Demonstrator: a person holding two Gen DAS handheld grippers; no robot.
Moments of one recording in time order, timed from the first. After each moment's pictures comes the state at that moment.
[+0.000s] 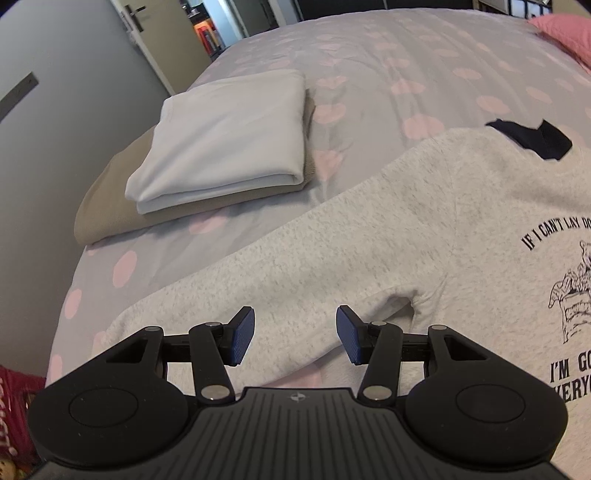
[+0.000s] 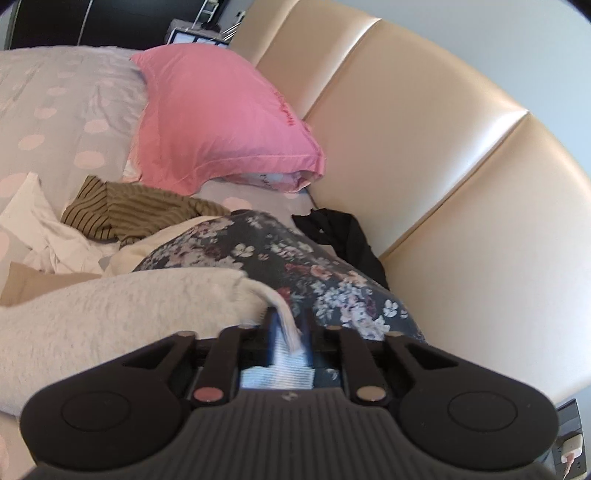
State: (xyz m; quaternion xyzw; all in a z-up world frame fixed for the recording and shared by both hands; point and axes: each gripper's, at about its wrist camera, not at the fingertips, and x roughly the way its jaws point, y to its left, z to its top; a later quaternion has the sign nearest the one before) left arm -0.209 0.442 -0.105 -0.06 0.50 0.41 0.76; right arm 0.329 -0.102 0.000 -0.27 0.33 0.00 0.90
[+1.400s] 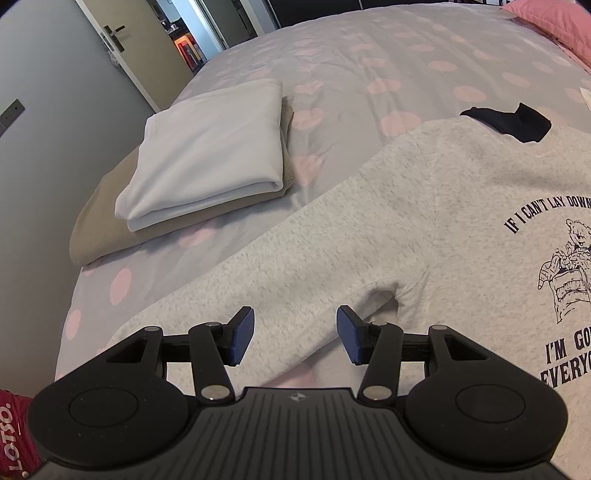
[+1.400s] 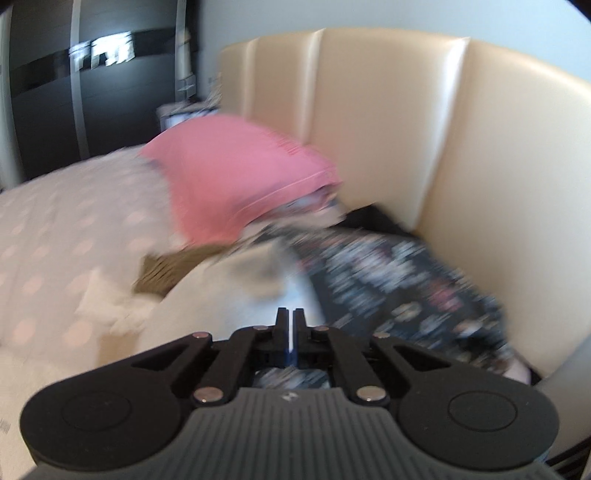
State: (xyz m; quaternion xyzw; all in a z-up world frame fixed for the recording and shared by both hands) left arm -0.205 0.426 -0.105 -0.03 0.51 0.39 0.77; right arm 0.243 -0.135 0.008 -0.07 0.33 0.10 0.94
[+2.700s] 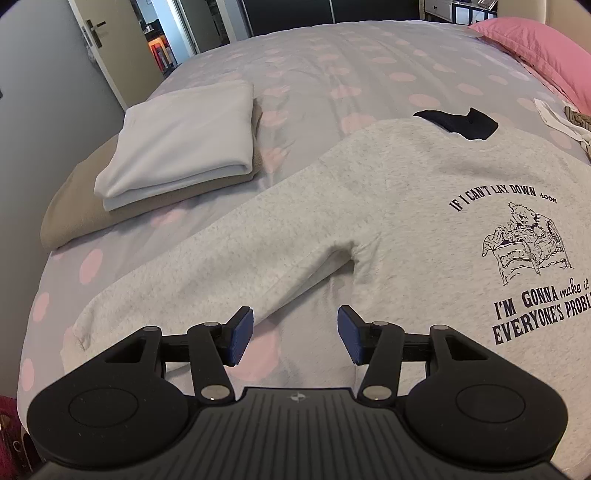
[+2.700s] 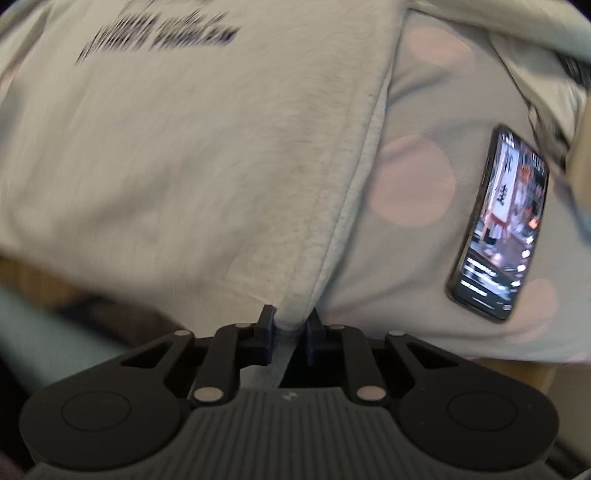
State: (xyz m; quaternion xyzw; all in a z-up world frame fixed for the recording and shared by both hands) left arm -0.255 0.394 -0.101 -0.07 0.48 0.33 0.81; right arm -0.046 -0.010 -0.191 -0.33 0.63 0.34 0.61
